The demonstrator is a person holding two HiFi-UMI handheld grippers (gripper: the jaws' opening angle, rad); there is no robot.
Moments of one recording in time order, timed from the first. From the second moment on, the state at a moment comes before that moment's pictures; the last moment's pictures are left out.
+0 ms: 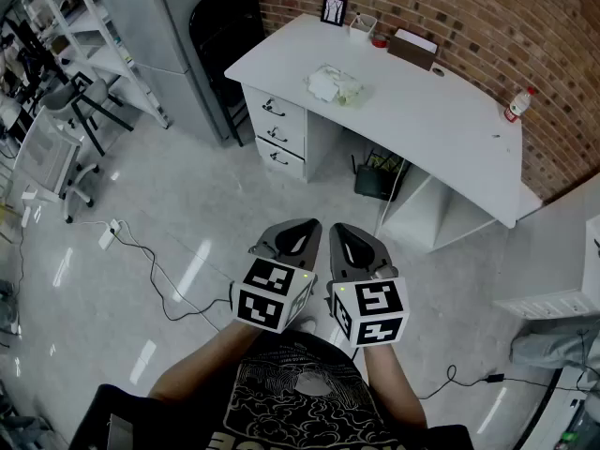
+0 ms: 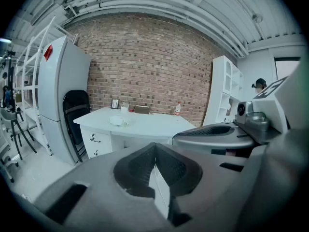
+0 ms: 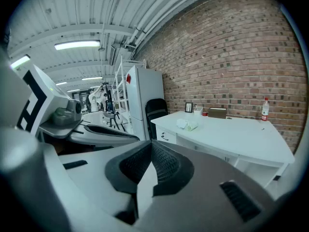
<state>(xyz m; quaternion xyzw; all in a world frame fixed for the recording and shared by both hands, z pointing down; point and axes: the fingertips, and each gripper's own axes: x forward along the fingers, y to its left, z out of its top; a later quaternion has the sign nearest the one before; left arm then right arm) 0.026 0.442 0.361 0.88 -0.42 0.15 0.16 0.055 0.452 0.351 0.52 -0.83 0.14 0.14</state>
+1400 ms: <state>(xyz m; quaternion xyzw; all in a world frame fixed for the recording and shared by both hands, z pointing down) -0.014 0.306 0.386 0.88 -0.40 0.16 0.18 0.010 0.314 0.372 0.53 -0.82 0.15 0.16</state>
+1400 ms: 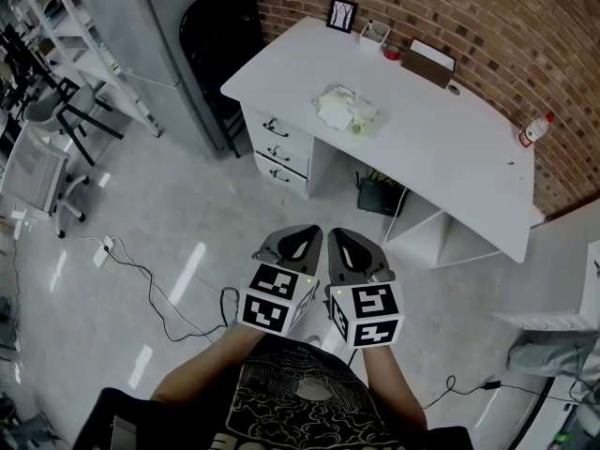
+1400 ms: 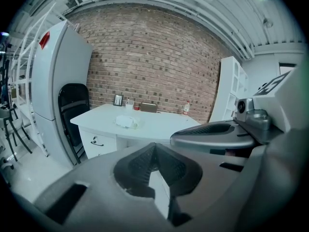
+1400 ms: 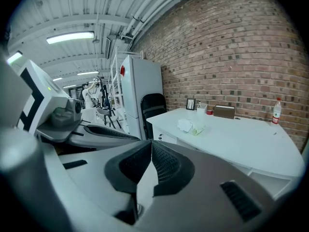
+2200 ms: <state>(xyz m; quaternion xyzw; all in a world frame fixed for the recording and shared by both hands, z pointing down) -0.064 0.165 0.379 0.91 -0.32 0.17 0.18 -0.044 0.179 0.366 0.59 -0.77 0.16 0.18</state>
